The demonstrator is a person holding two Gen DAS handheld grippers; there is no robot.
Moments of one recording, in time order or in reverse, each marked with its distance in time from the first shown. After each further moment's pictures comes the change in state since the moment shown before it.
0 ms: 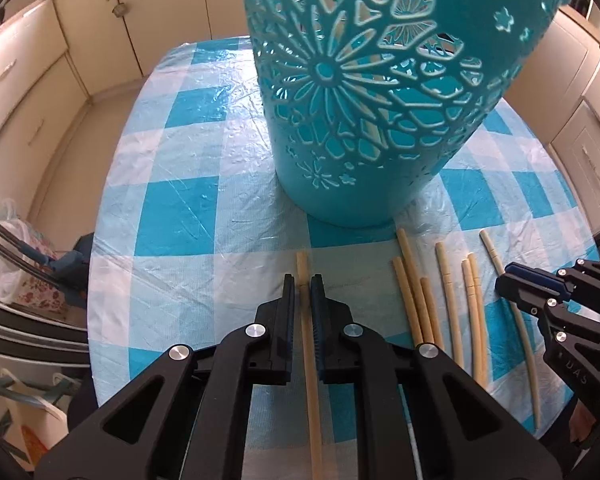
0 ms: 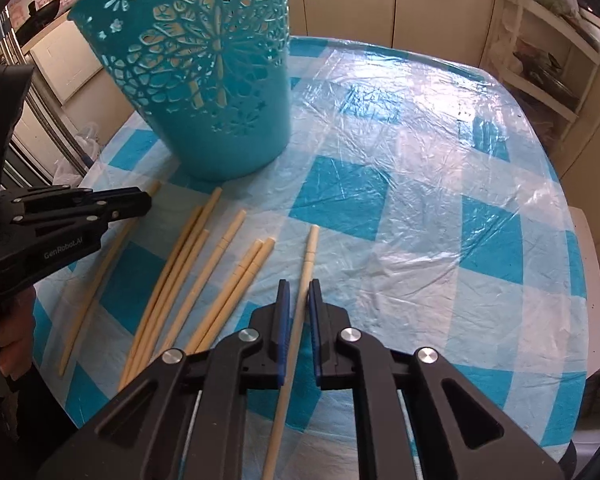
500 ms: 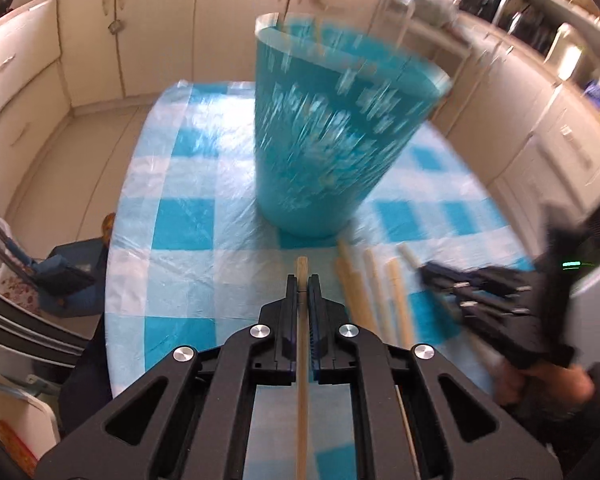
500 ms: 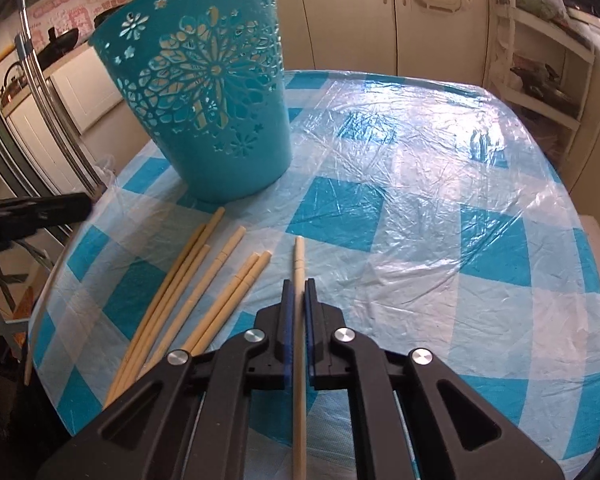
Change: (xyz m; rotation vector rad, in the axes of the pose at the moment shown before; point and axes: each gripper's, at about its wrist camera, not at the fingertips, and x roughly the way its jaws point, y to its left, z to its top) left arm -0.091 0.016 -0.028 -0.051 -0.161 -0.204; right arm -0.007 -0.020 -0.021 0.027 -0.151 0.090
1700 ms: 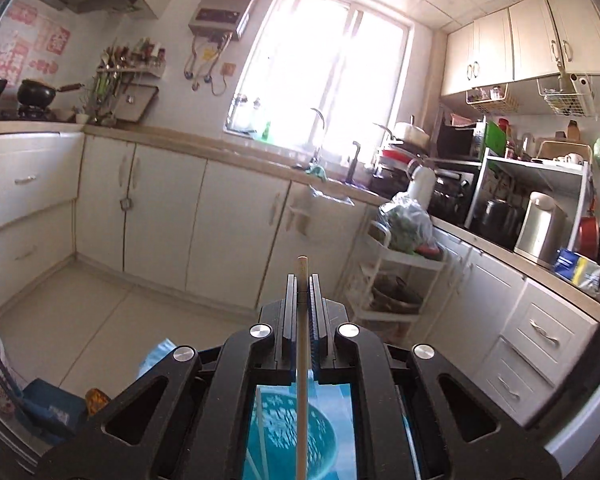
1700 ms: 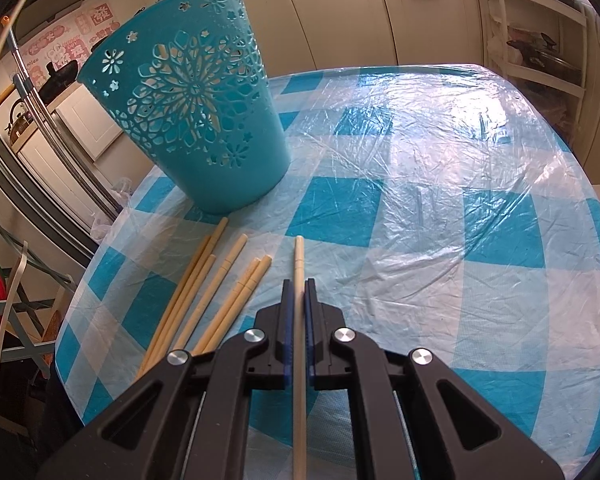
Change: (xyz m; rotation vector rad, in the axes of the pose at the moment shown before) left arm -0.119 -0.050 0.171 -0.070 -0.725 0.000; right arm -0.003 -0.016 0.003 0.090 -0.009 0.094
